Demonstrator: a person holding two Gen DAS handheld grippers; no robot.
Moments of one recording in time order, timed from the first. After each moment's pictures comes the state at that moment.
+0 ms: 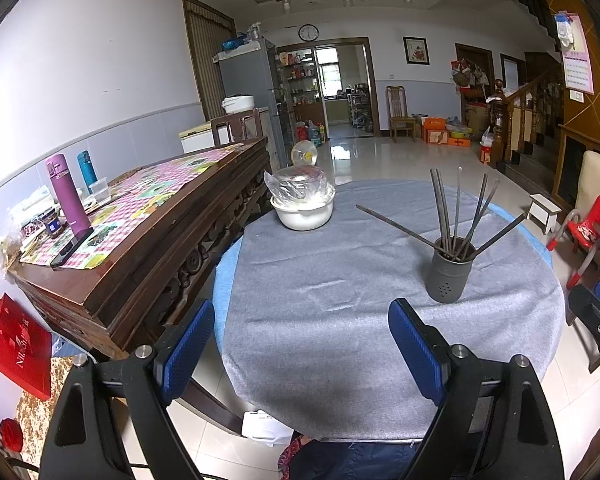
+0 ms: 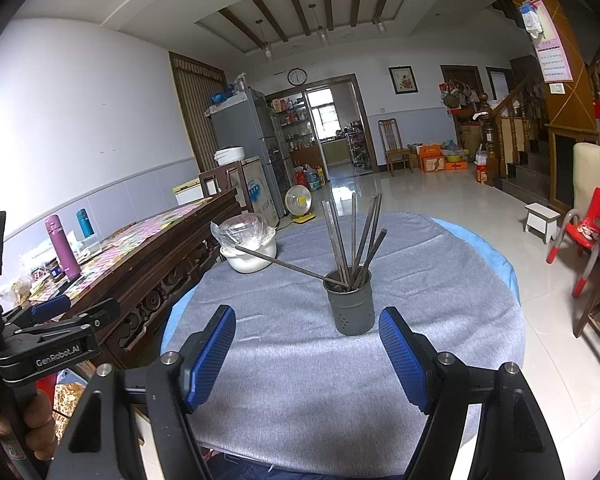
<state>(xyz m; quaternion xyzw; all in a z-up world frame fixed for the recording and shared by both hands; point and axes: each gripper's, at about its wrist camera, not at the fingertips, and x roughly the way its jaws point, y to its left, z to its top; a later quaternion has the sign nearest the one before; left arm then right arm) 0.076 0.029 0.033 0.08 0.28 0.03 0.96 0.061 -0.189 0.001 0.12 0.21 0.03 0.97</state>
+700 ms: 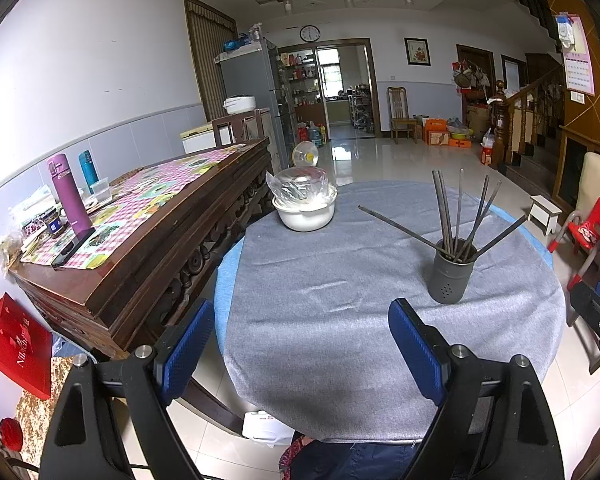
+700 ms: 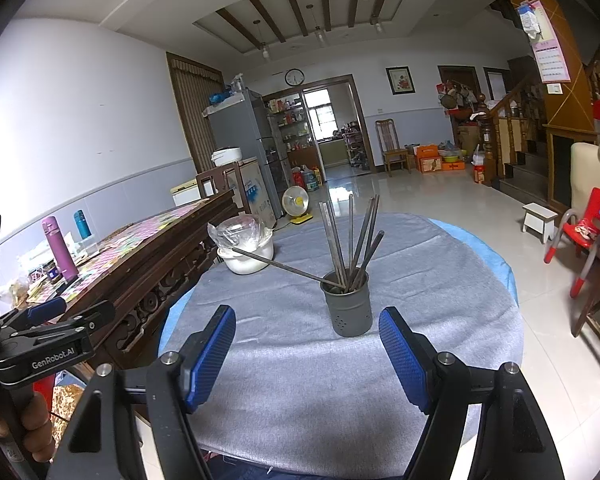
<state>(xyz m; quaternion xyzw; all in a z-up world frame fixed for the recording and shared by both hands) 0.075 0.030 0.035 0.08 0.28 0.03 0.96 0.061 -0.191 0.004 0.12 0.21 0.03 0.97</state>
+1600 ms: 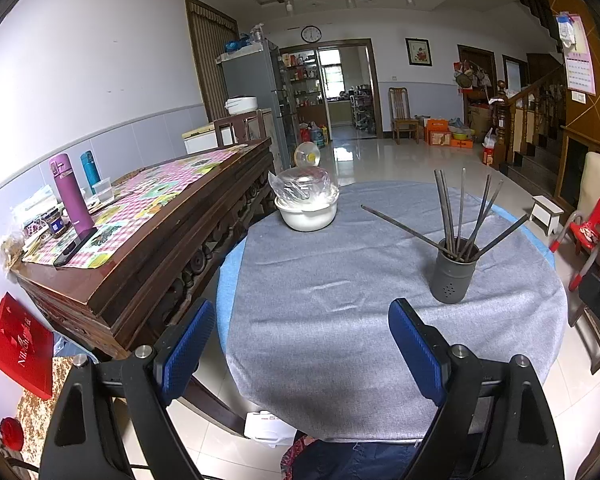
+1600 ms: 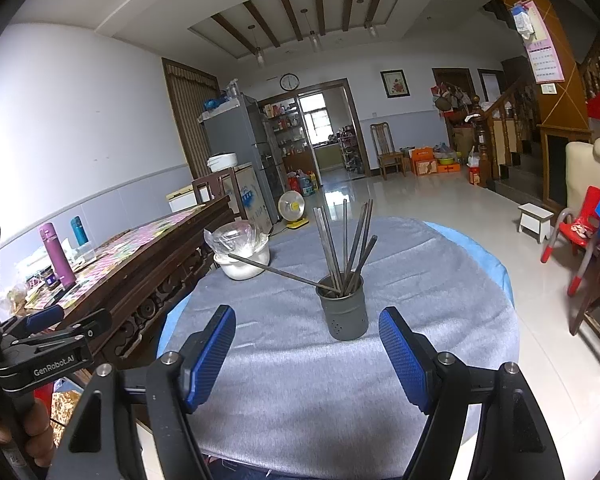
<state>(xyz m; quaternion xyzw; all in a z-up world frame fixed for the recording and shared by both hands) 0.073 0.031 0.035 0.08 0.28 0.03 0.96 0.058 -0.193 0.010 0.12 0.20 0.02 0.97</state>
